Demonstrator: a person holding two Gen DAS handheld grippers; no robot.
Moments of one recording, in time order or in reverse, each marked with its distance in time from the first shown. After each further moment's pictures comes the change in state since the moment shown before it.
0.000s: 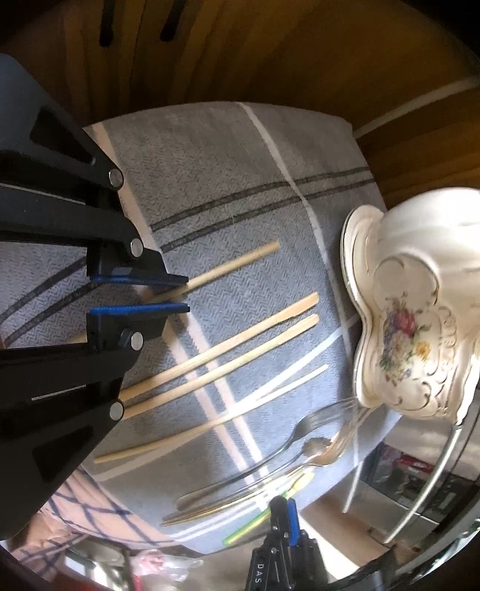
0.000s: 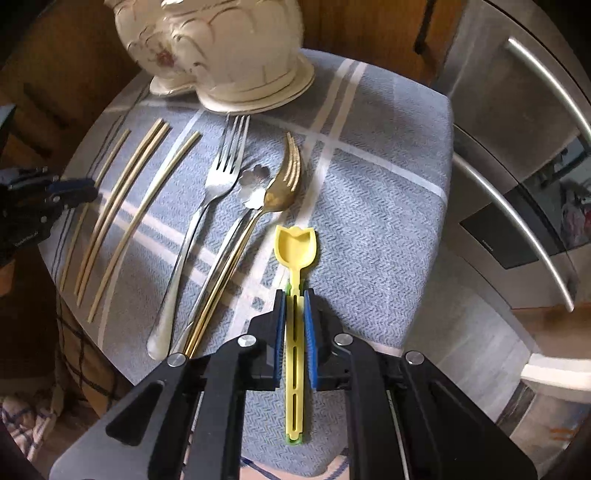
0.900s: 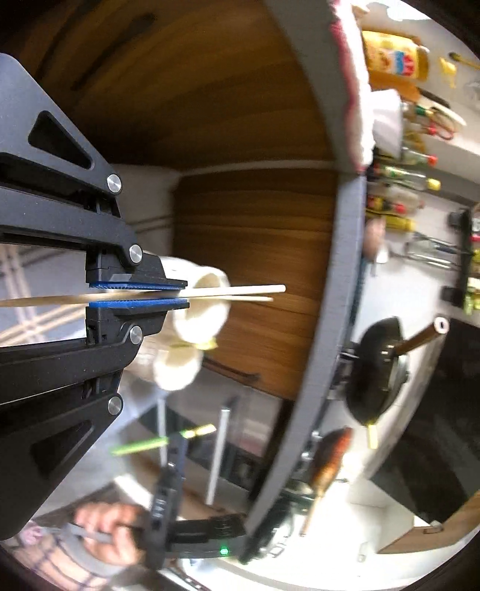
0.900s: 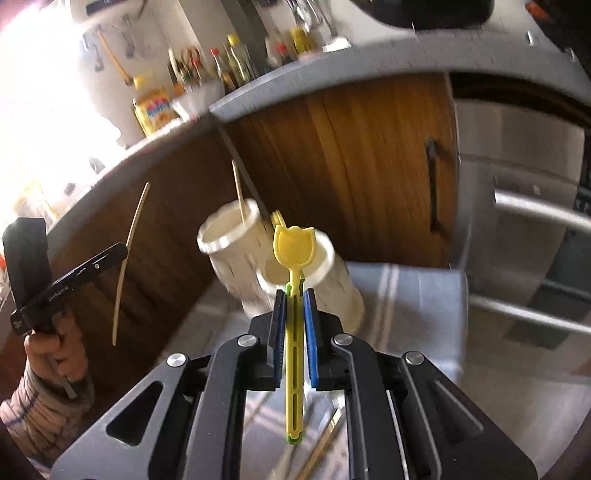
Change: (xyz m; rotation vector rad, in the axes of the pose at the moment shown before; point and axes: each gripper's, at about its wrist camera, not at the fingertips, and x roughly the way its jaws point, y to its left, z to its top) left arm -0.166 0.046 0.048 -0.192 -0.692 -0.078; right arm -0.119 0.014 0.059 0.095 -0.640 0.259
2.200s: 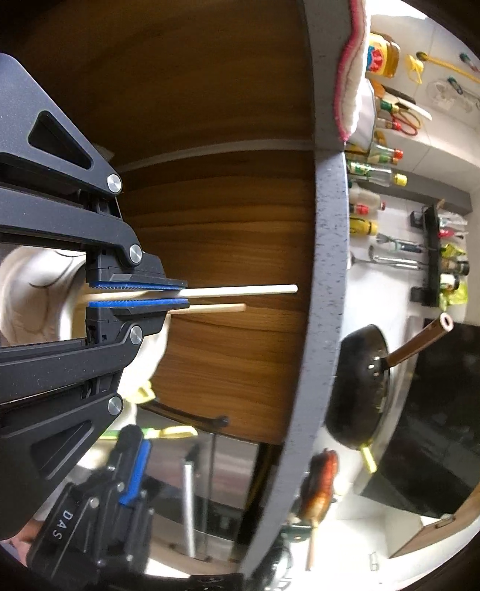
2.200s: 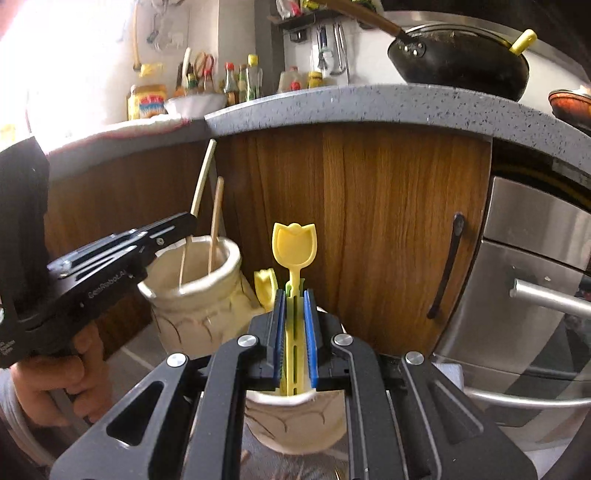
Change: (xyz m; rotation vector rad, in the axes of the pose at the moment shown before) left arm 0.119 -0.014 -0.014 0.082 -0.194 0.121; right arm 0.079 0.029 -0.005 -0.220 -0.140 -0.224
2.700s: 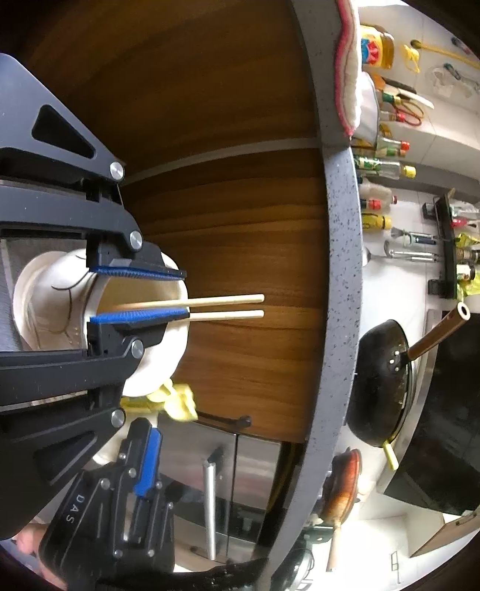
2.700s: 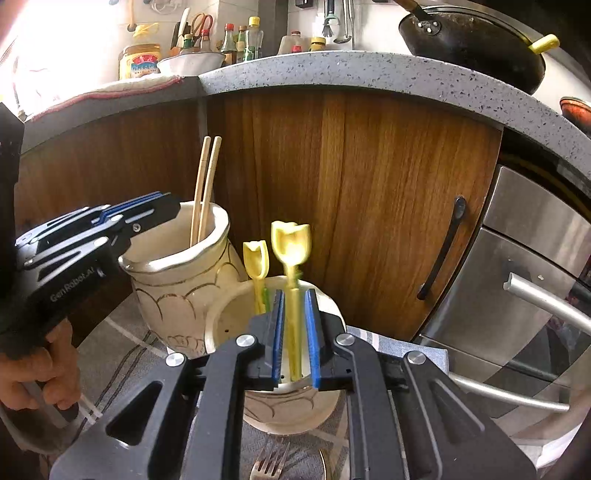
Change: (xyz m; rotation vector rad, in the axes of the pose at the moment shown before) left arm -0.009 -0.002 0.003 0.035 0.067 0.014; right arm 0.006 0.005 0.004 -0.044 0.112 -0.045
